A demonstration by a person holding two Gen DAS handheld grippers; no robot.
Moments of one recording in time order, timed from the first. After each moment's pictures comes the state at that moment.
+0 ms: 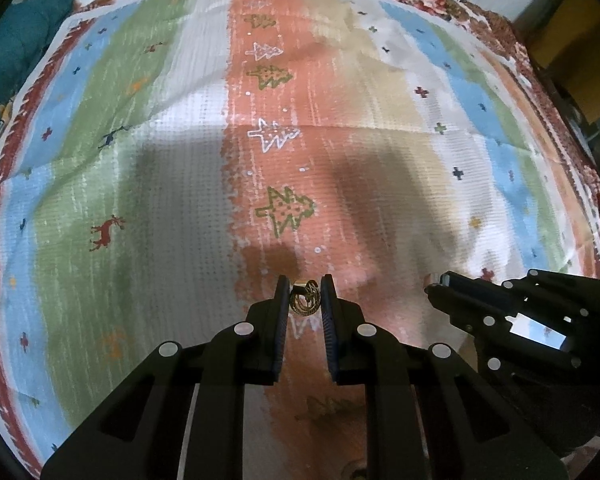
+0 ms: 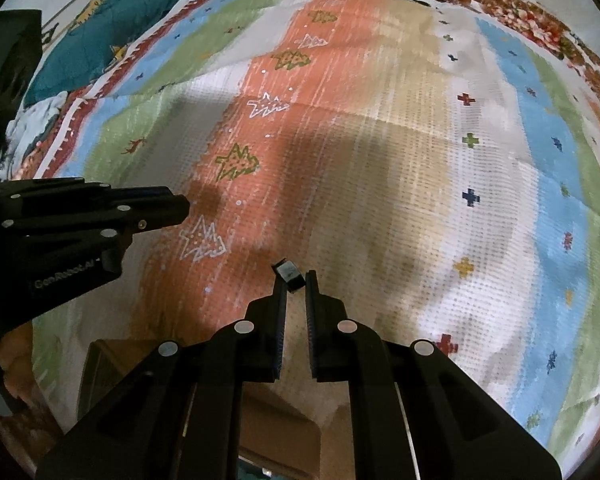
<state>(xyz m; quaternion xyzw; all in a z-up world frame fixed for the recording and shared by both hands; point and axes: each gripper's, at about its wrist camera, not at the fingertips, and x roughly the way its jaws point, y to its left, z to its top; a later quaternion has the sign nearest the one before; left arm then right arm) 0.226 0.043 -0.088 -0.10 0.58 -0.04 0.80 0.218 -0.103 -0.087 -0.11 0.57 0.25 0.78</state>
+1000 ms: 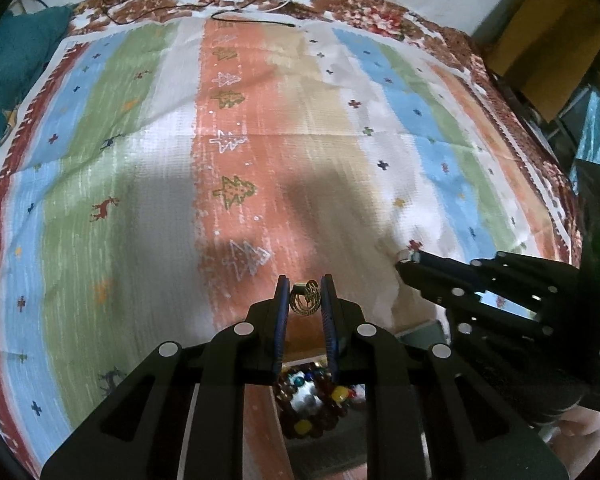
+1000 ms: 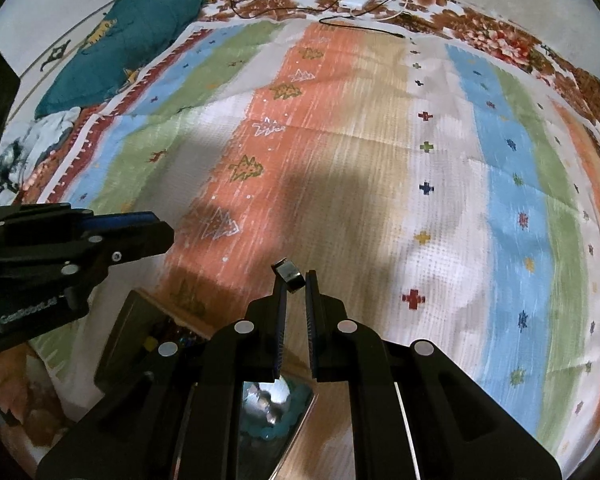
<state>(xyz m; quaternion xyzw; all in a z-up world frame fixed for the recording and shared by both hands) 0.164 0.013 -0.041 -0.11 0.53 -0.08 0.83 0.171 -0.129 -0.050 -0.10 0.52 0.24 0.81</state>
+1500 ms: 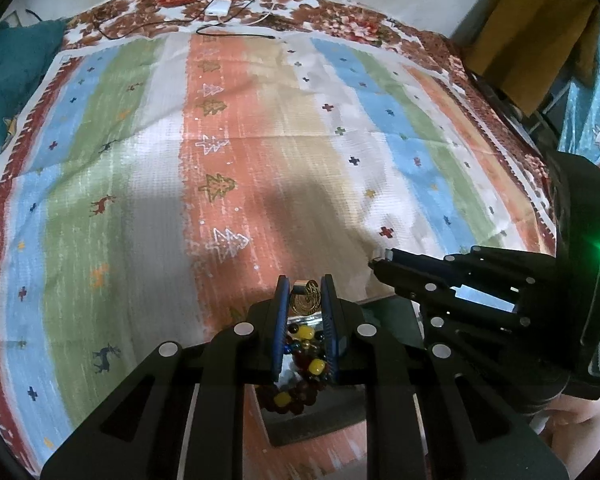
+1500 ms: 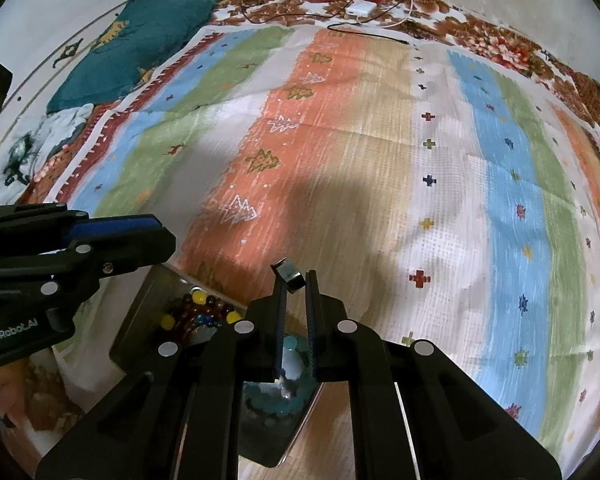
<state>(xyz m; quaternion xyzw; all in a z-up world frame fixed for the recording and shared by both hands) 0.132 0.002 -0.025 -0.10 0.52 -0.11 0.84 0.145 -0.134 -0.041 -0.10 0.51 0.25 0.82</state>
